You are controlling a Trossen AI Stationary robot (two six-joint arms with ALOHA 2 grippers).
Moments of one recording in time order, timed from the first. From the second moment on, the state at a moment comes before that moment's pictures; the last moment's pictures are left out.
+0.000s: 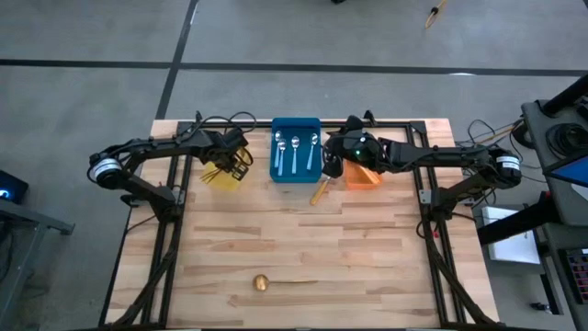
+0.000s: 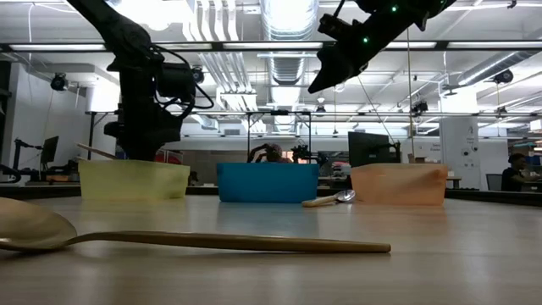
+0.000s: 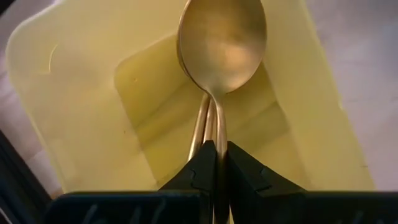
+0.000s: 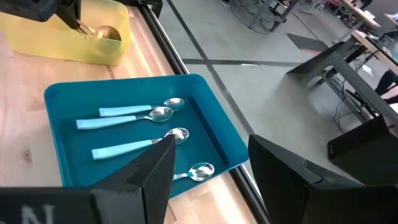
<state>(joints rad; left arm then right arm) 0.60 1.44 0.81 -0.72 -0.23 -0.31 -0.23 1.38 1.01 -0.11 0.44 -0.24</state>
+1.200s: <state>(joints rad) 0.60 1.37 0.83 -0.75 -0.23 -0.22 -0.23 1.38 1.01 -0.11 0.44 -0.14</state>
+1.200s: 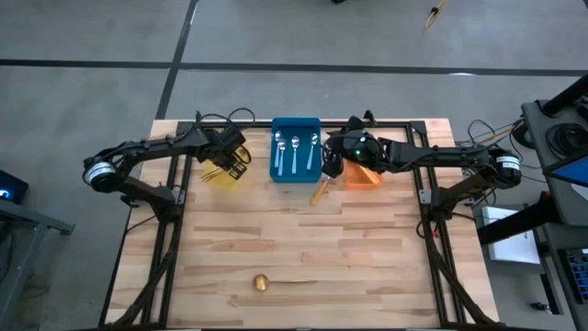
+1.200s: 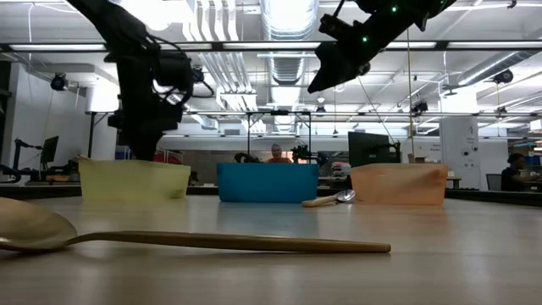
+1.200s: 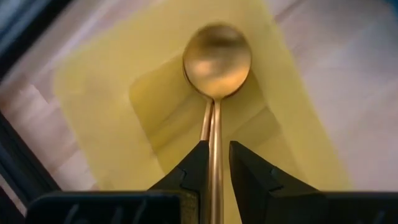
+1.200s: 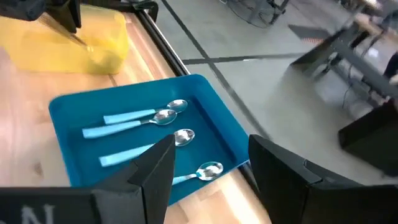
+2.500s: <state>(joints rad) 0.27 0.82 0.44 0.06 -0.23 -0.19 -0.14 1.51 1.25 -0.36 0.25 0.59</state>
